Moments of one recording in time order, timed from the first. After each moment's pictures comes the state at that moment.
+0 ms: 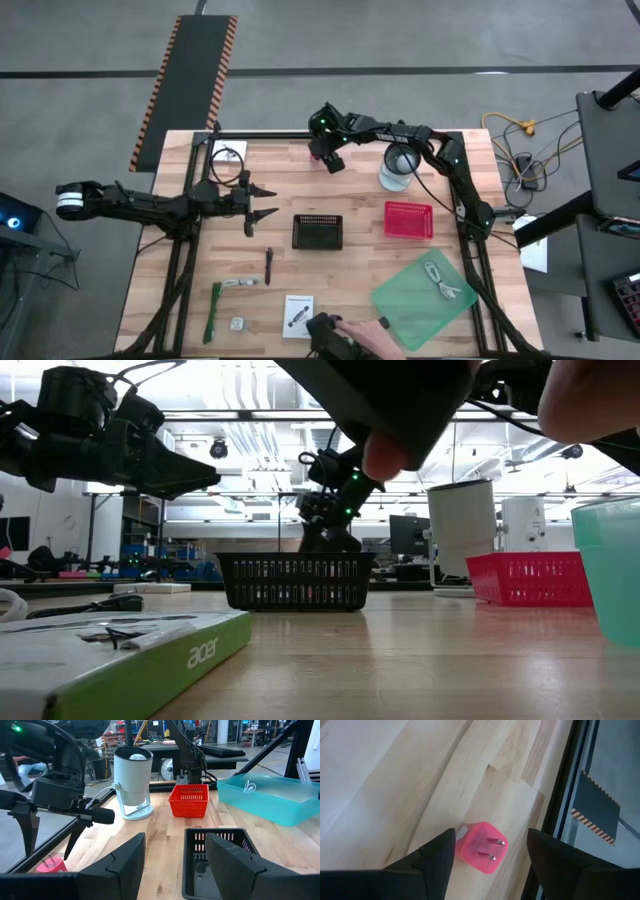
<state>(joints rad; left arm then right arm) 0.18 0.90 0.07 0.80 0.05 0.09 -0.55 2.26 1.78 -0.45 -0.21 -1.00</state>
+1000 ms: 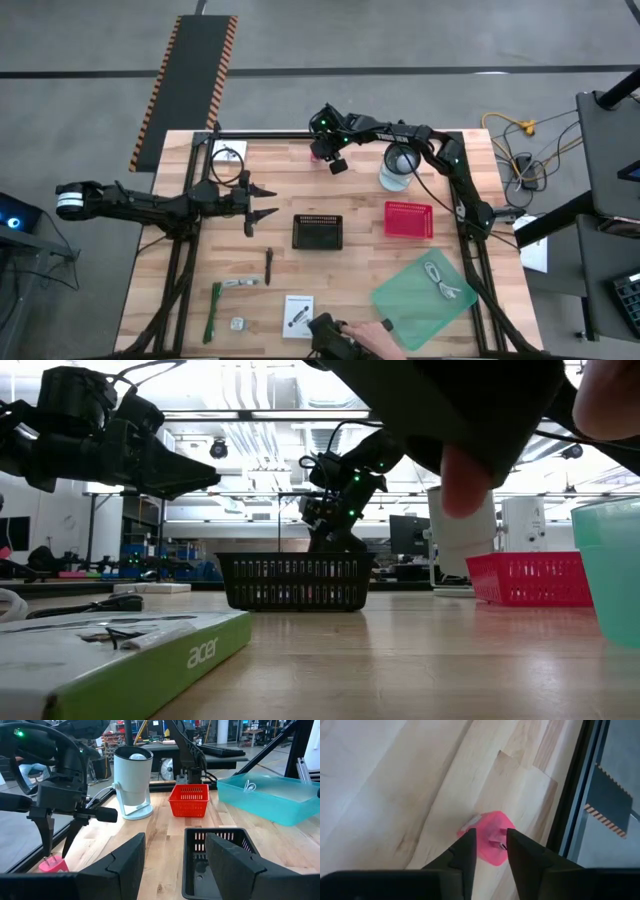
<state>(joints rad) 0.18 0.90 0.07 0.80 0.05 0.09 -0.55 2.26 1.78 -0.49 -0.19 -1.00</state>
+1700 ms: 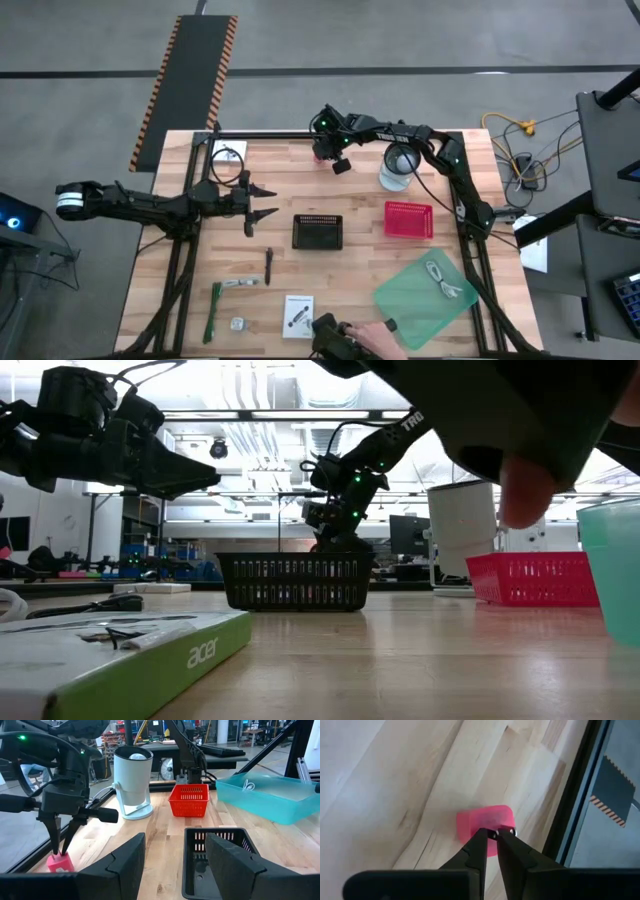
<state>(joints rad) 0.18 0.90 0.07 0.80 0.05 0.09 -0.55 2.26 1.78 -0.55 -0.13 -1.02</state>
